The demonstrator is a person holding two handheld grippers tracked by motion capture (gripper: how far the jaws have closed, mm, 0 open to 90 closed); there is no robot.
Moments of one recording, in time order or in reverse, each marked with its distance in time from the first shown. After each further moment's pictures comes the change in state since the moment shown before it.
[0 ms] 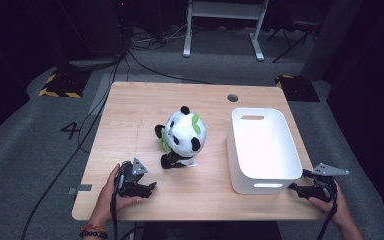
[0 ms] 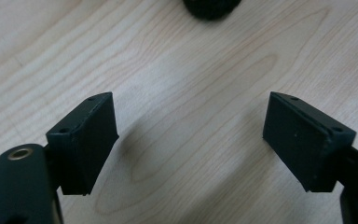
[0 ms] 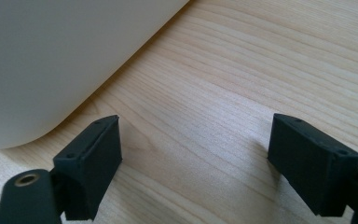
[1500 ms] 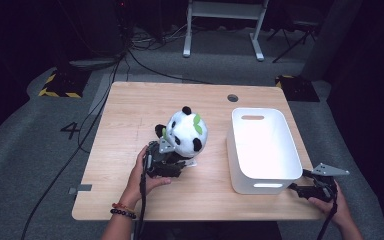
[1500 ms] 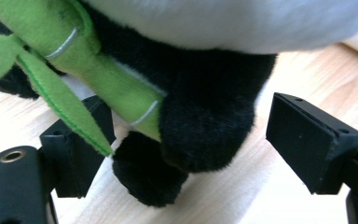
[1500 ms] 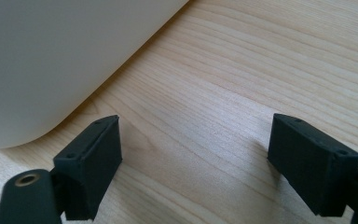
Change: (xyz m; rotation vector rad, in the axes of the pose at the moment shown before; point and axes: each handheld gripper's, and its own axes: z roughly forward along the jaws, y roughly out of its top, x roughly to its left) left arm -0.022 0.090 0.018 -0.139 -0.017 -0.053; right arm 0.000 0.000 0.000 -0.002 -0.001 0.006
